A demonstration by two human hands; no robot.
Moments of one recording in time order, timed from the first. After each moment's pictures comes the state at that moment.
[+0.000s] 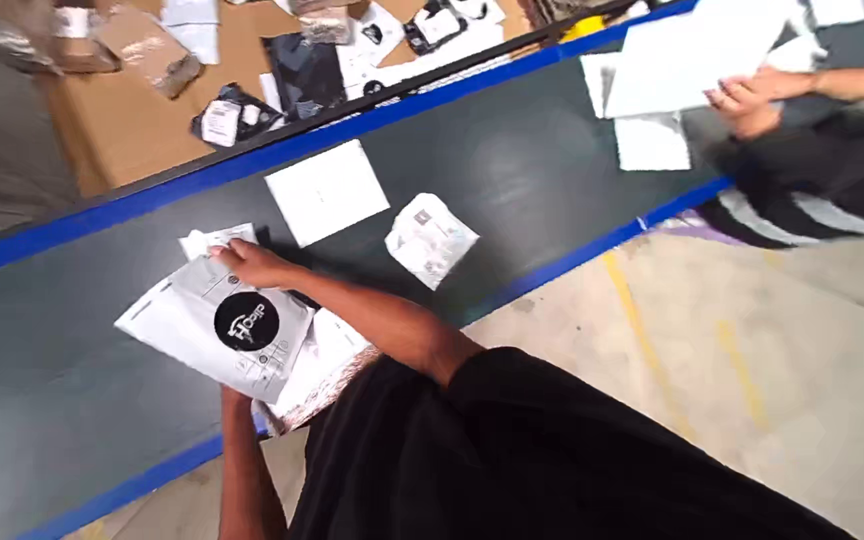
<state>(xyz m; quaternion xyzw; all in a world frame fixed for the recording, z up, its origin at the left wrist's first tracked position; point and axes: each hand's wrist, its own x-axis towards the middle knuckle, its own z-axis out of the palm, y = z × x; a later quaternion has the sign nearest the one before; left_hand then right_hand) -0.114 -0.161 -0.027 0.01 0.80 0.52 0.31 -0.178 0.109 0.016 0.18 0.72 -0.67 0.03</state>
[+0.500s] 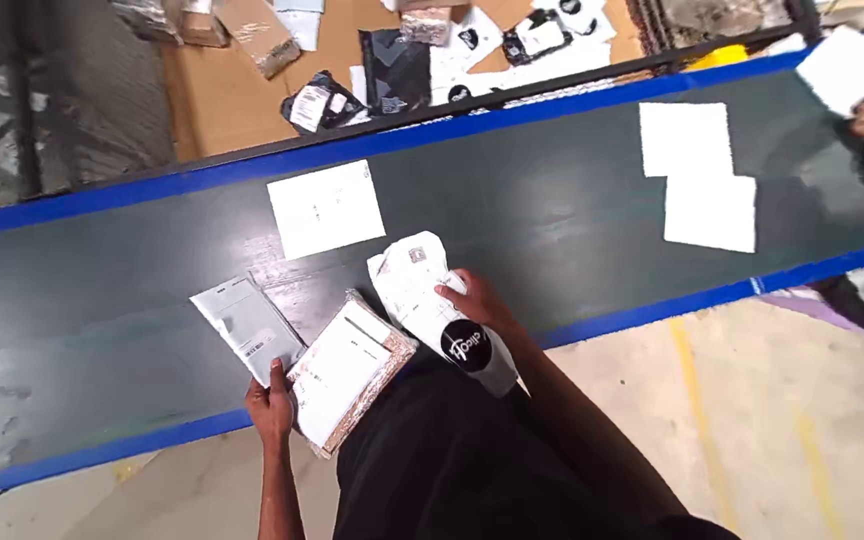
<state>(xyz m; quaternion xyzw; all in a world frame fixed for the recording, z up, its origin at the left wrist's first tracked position) -0.102 -0.234 -0.015 -0.09 0.84 0.51 0.15 0.060 0.186 -0.023 0.42 0.77 -0.46 0.13</state>
